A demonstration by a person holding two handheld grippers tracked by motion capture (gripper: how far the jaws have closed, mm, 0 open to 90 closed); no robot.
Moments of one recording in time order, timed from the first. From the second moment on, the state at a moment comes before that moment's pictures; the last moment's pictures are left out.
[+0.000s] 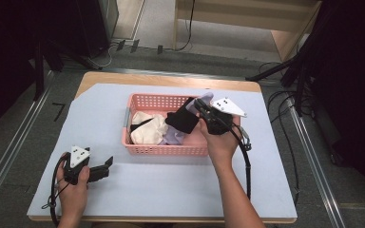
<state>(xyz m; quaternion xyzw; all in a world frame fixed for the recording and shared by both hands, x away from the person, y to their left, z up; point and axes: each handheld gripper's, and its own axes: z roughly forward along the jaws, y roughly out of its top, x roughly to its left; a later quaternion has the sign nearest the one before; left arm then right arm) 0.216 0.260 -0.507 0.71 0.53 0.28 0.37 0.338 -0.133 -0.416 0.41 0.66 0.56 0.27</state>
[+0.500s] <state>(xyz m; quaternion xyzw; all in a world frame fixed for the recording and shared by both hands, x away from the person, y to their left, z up) 0.216 0.260 -0.507 0.71 0.53 0.28 0.37 0.330 -0.172 -0.392 0.42 0.60 0.60 0.34</state>
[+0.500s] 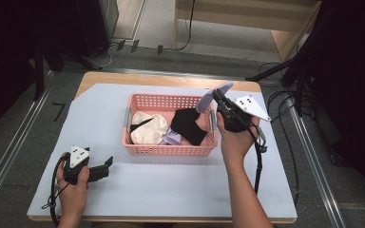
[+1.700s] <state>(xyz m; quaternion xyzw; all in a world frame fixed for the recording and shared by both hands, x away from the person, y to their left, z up) 0.215 0.261 -0.507 0.71 0.53 0.29 0.37 0.307 -0.171 -0.446 0.46 0.63 0.54 0.31</state>
